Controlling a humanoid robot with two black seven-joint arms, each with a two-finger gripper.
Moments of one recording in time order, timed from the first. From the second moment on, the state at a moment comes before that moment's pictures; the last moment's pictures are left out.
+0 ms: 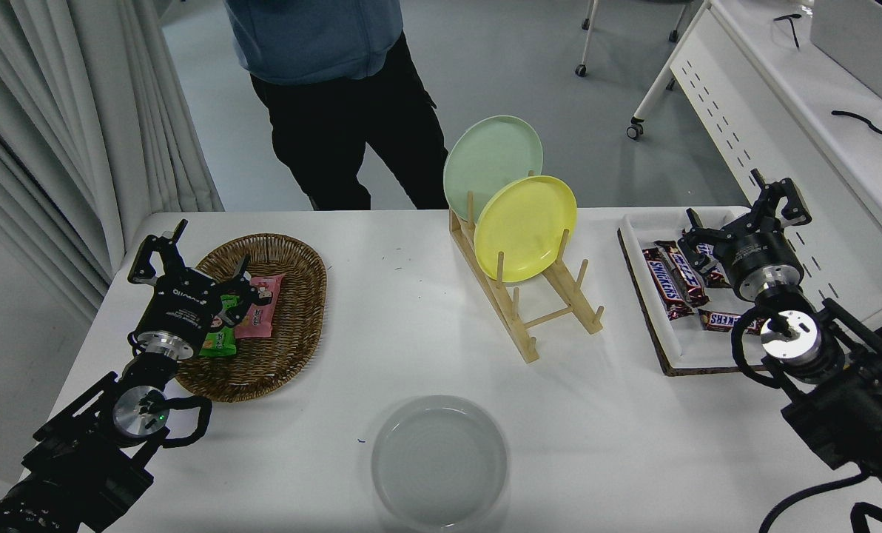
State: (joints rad) left arm -0.50 0.26 -1.08 -0.53 0.15 -0.58 -0.44; right arm 0.66 -0.28 1.00 0.57 -0.02 0.17 0.30
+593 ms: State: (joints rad) left arm -0.50 0.26 -1.08 -0.53 0.15 -0.58 -0.44; right arm 0.61 -0.28 1.00 0.55 -0.06 0.30 0.31
